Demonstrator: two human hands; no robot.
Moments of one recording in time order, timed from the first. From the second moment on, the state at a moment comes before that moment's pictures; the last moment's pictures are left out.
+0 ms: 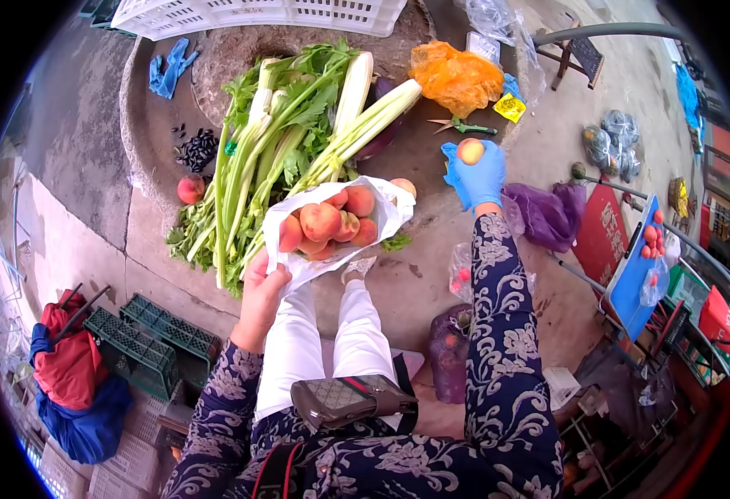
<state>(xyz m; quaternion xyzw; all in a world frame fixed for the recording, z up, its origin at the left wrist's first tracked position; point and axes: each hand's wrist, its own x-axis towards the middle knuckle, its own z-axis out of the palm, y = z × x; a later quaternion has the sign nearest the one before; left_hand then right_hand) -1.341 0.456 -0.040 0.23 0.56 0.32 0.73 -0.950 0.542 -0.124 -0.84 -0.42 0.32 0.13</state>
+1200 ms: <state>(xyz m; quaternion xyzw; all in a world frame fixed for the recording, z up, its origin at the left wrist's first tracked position) -1.357 0.450 -0.042 0.17 0.55 0.35 0.74 -1.010 0.454 -0.172 -0.71 -0.36 0.49 0.35</state>
